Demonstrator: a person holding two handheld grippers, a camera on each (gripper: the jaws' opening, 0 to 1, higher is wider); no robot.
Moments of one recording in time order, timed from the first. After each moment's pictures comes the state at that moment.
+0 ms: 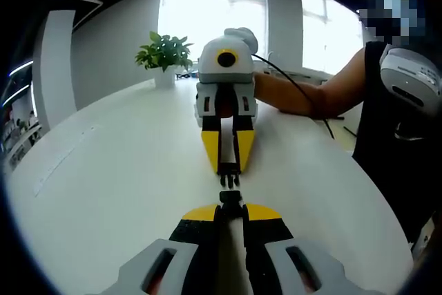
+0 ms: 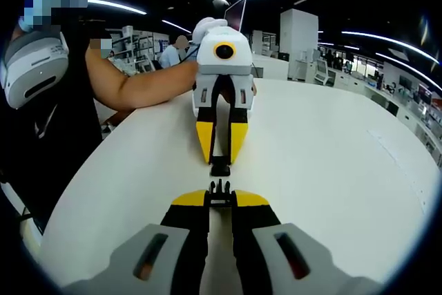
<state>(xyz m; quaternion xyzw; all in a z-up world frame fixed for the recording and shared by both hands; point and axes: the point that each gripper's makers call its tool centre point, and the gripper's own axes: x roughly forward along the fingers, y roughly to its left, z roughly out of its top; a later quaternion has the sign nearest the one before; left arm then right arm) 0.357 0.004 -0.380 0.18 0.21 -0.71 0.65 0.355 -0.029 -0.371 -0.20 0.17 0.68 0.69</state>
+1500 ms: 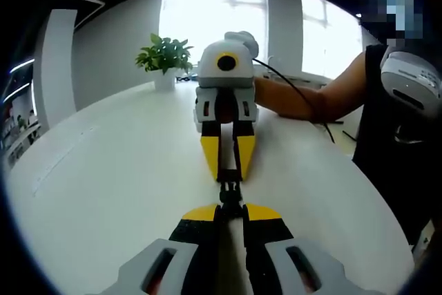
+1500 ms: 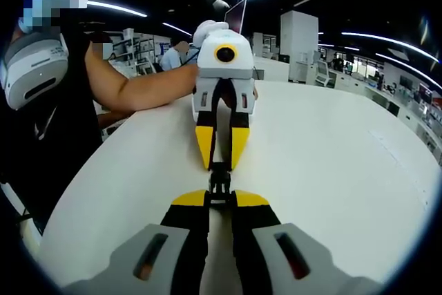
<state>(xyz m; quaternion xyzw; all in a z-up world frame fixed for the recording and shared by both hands) 0.357 -0.002 -0.379 0.16 0.20 -0.71 0.65 0.354 -0.023 -0.371 -0.19 0.16 0.69 0.68</state>
